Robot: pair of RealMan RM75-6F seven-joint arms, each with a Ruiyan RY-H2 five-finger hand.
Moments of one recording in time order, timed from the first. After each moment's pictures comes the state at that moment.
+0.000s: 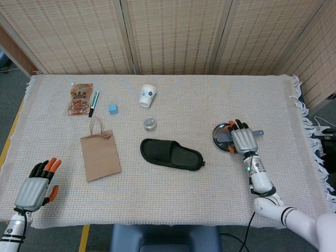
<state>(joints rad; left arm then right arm) -0.18 -1.26 0.00 -1.47 1.49 1.33 0.12 0.62 -1.64 0.25 -1.01 -1.14 0.86 -0.32</state>
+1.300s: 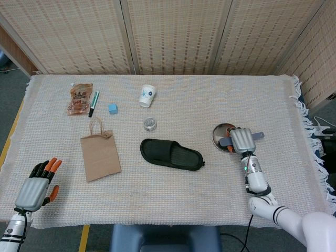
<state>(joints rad) -0.18 -1.25 0.01 -1.47 1.48 1.33 0.11 0.65 -1.73 0.22 -0.88 -1.13 0.91 -0.28</state>
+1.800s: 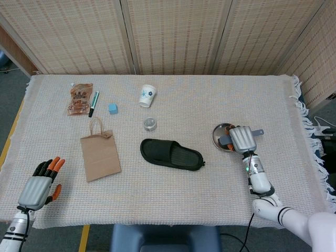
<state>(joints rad) -0.21 -1.26 0.00 -1.47 1.50 1.31 0.12 0.64 -1.67 0.20 -0.95 -1.21 0.97 -0.28</state>
